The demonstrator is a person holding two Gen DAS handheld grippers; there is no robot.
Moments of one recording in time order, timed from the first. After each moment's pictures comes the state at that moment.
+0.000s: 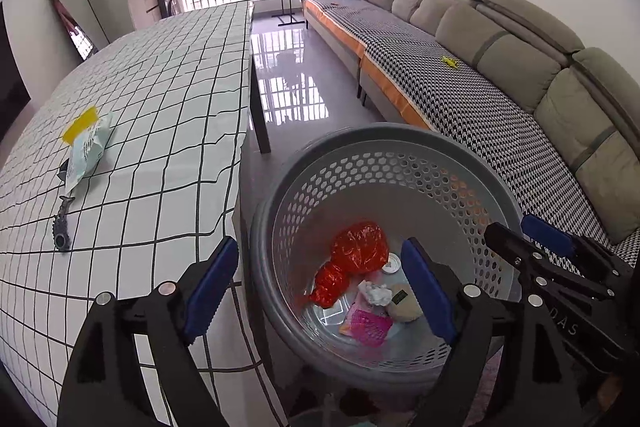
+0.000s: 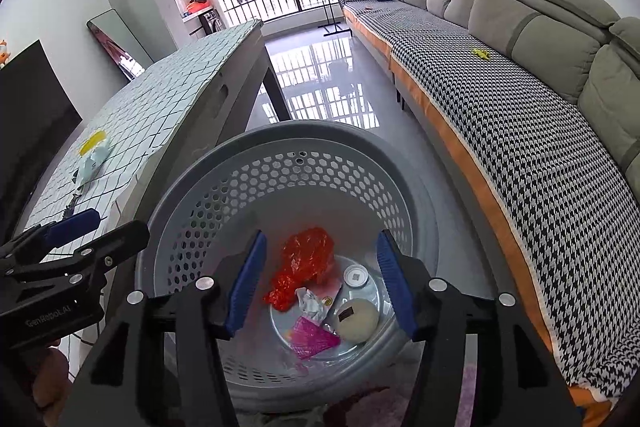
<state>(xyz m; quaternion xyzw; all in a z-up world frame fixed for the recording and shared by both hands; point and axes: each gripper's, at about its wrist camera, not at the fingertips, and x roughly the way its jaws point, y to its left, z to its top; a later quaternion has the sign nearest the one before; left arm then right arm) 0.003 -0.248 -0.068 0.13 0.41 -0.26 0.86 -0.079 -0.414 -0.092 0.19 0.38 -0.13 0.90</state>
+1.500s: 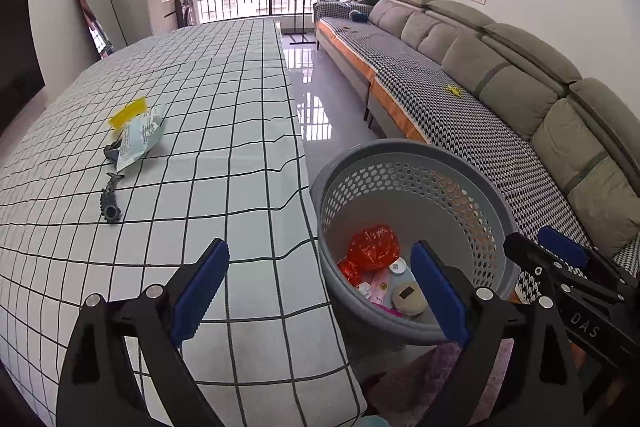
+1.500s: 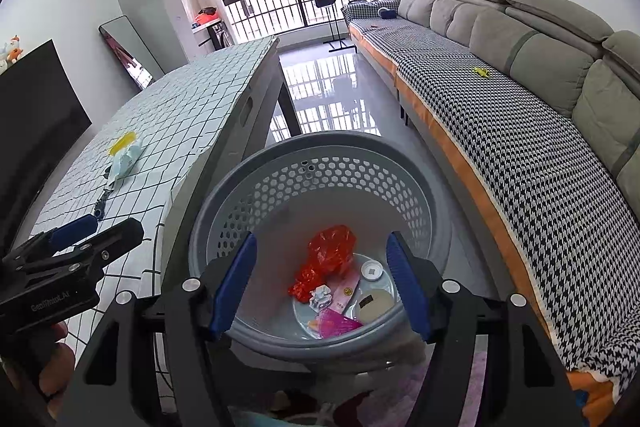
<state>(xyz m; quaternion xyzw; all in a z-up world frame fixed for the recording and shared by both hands) -0.020 -0.174 -0.040 0.08 0.38 -0.25 0.88 -0.111 -0.363 -0.056 0.18 0.35 -0.13 0.91</state>
